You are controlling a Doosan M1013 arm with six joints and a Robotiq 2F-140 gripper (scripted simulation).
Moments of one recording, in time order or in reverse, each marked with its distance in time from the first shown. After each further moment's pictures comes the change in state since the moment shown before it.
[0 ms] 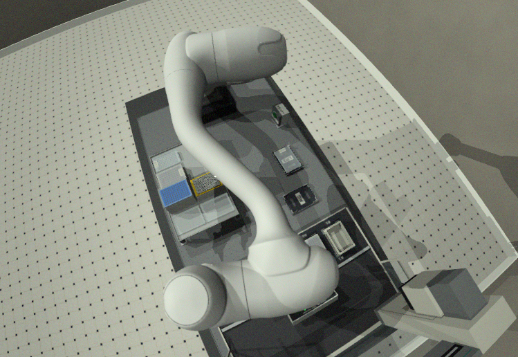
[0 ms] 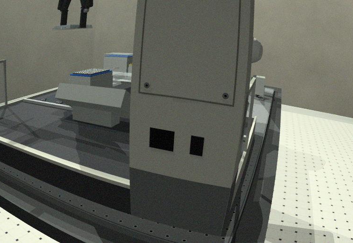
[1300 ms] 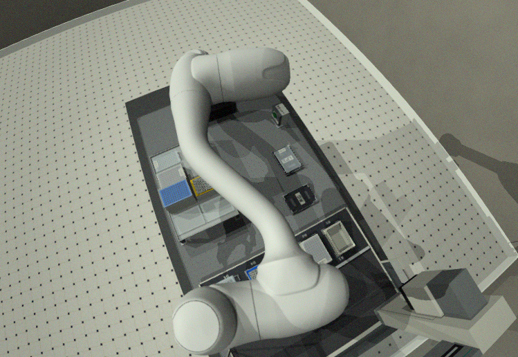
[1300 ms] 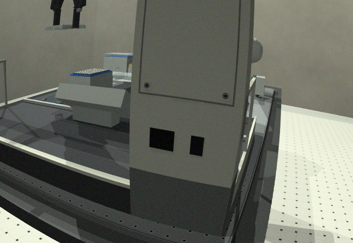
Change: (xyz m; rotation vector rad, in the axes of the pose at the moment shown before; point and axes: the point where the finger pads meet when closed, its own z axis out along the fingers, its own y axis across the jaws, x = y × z) arm 0.038 0.001 0.000 0.000 0.000 0.000
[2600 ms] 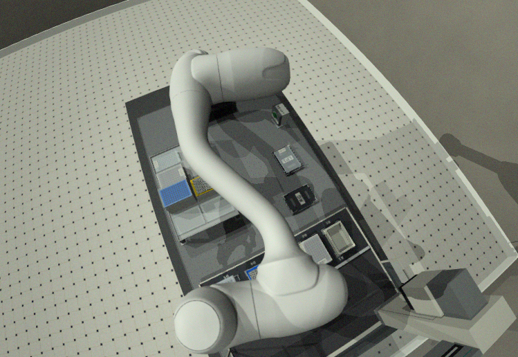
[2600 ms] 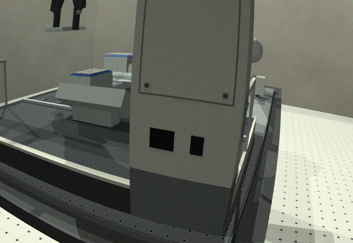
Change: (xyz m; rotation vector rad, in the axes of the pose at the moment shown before) arm 0.000 0.000 0.006 0.000 0.000 0.000
